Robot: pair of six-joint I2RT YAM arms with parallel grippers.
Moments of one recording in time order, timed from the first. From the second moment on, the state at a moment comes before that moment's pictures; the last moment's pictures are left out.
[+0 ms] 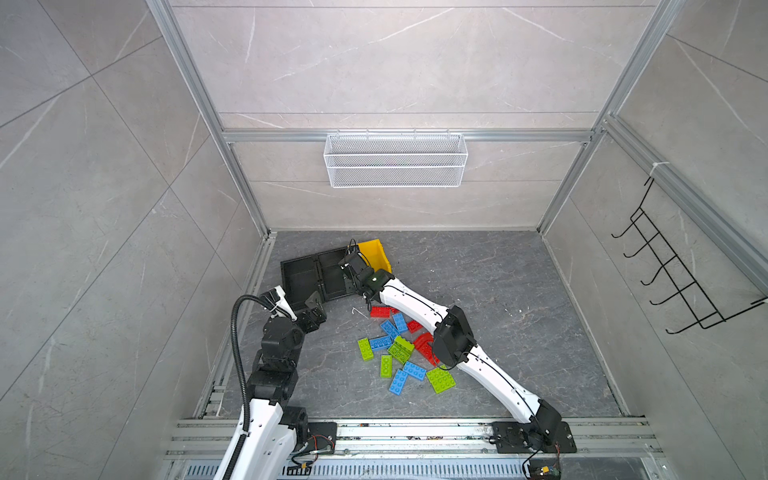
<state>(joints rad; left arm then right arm) -0.14 0.57 0.40 -0.07 -0.12 -0.48 0.87 2.85 2.76 -0.68 0.36 0.41</state>
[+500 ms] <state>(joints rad) -0.14 0.56 0.40 -0.07 -0.13 -0.47 0.77 2.80 2.75 -0.79 0.31 0.39</state>
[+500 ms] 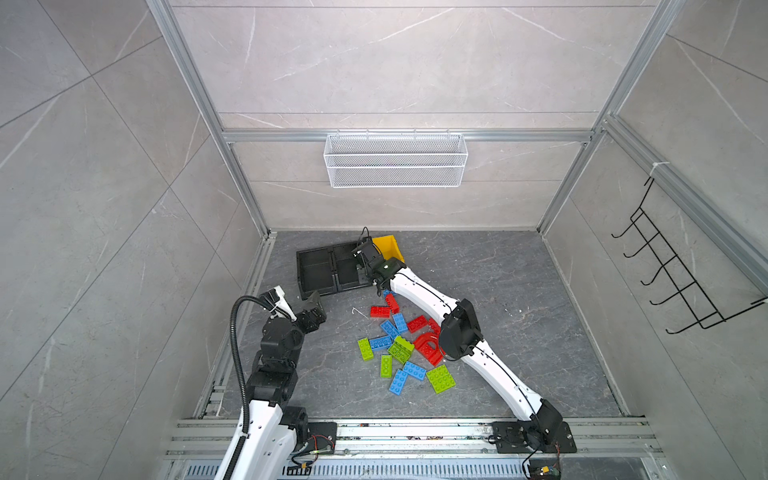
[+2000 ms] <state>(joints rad) -0.14 0.61 0.40 -0.07 -0.08 -0.46 0.19 1.75 1.10 -0.29 0.16 0.25</state>
